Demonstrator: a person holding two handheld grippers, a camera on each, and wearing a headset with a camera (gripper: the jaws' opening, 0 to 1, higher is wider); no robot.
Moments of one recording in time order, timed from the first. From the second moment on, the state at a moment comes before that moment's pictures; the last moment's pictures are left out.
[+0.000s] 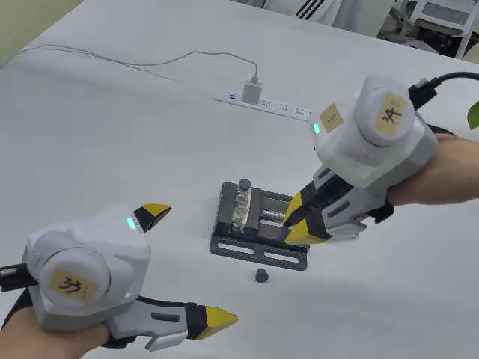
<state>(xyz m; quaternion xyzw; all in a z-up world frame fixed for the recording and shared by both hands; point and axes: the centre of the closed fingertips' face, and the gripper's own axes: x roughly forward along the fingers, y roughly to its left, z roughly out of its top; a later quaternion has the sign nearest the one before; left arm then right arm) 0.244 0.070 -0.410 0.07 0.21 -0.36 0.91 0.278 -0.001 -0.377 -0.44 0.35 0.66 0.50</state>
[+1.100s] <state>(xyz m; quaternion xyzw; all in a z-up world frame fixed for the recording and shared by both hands) 0.241 0.076 -0.419 0.07 0.23 -0.36 0.90 0.346 0.042 -0.411 -0.56 0.34 0.64 0.40</state>
